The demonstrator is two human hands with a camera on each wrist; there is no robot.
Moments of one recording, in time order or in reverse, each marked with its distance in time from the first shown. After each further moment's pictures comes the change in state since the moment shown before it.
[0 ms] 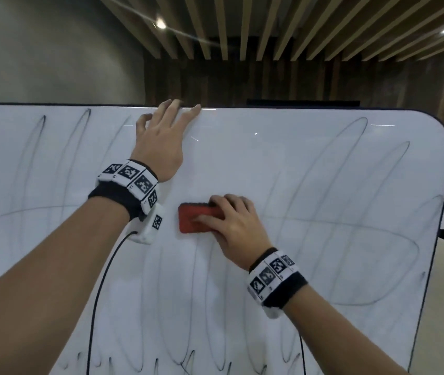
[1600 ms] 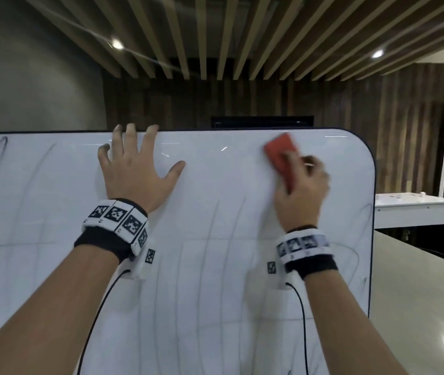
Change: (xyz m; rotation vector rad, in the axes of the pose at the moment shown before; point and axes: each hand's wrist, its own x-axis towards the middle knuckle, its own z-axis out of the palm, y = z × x) left_hand 0.010 0.085 0.021 0.010 0.129 -0.226; right_hand -0.020 0.165 -0.100 -0.136 0.510 0.734
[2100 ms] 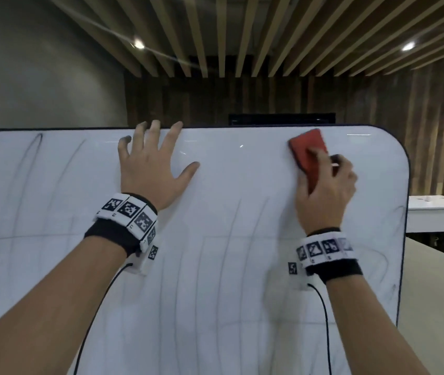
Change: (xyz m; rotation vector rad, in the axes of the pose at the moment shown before) left_hand 0.002 -0.020 -0.007 0.117 -0.045 0.117; right_hand -0.004 -0.008 0.005 -0.027 0.044 -0.010
